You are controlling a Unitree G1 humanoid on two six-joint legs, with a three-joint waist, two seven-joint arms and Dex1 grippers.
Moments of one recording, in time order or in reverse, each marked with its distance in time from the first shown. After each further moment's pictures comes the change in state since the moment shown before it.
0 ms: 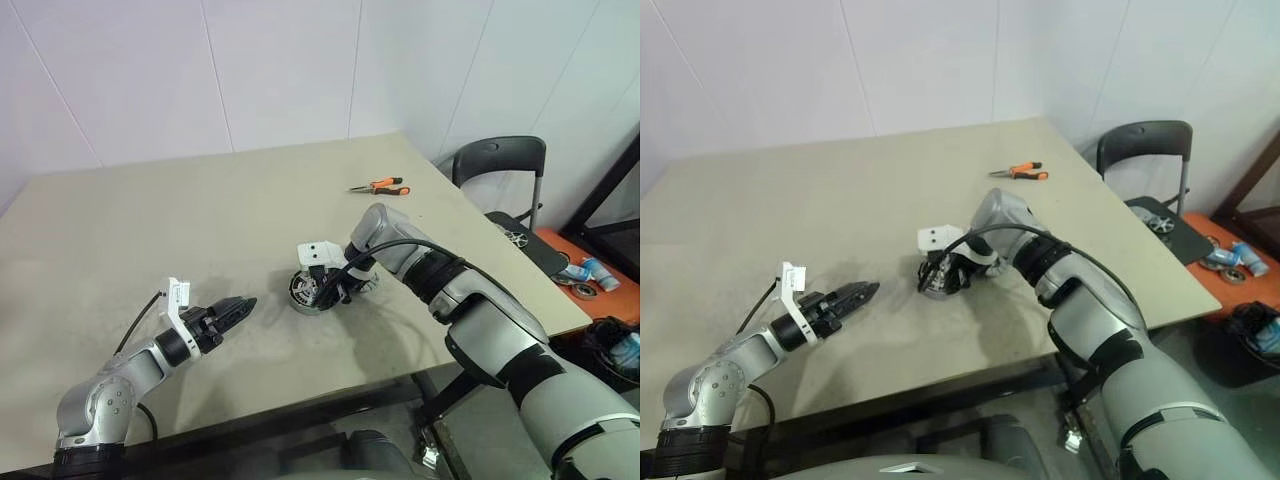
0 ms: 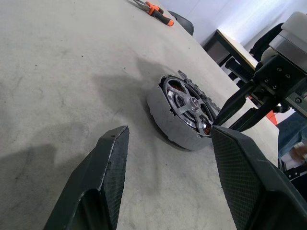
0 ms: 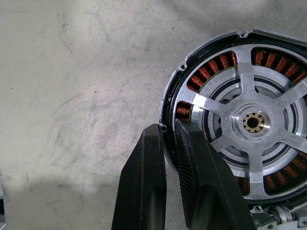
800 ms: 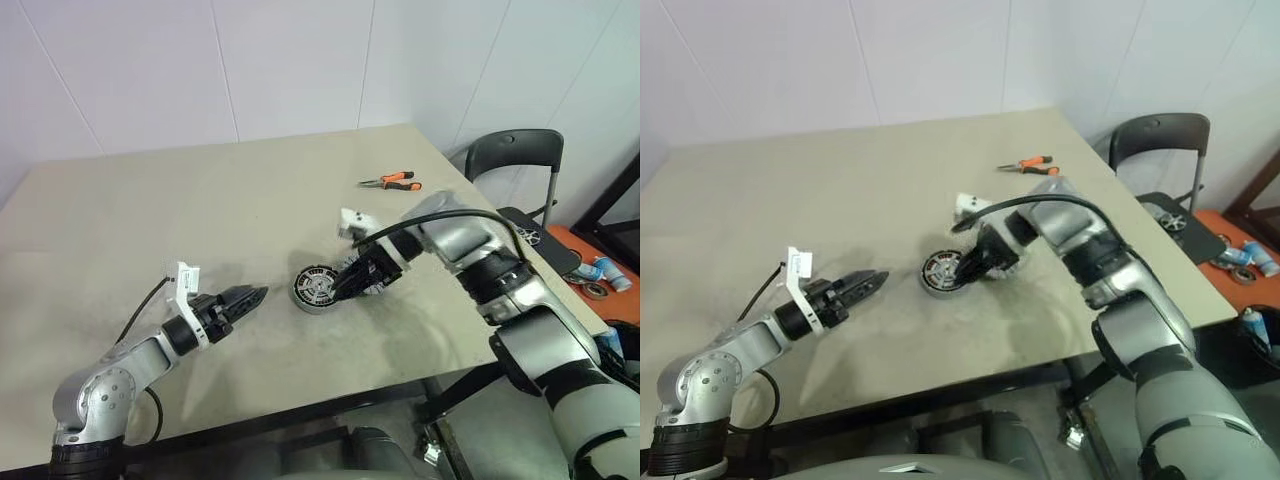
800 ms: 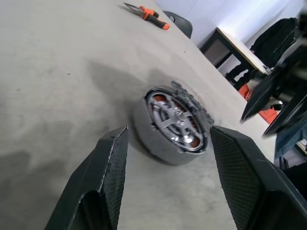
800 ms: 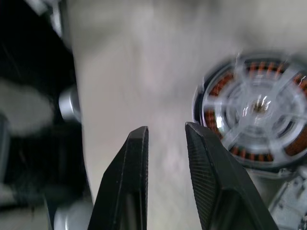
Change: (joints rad) left arm -0.040 -0.007 0.015 -0.178 -0.110 0.137 0.163; right arm 0.134 -0.221 -0.322 -0.453 0.283 0.527 0.061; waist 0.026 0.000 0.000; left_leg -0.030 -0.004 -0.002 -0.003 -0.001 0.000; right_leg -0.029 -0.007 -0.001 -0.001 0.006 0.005
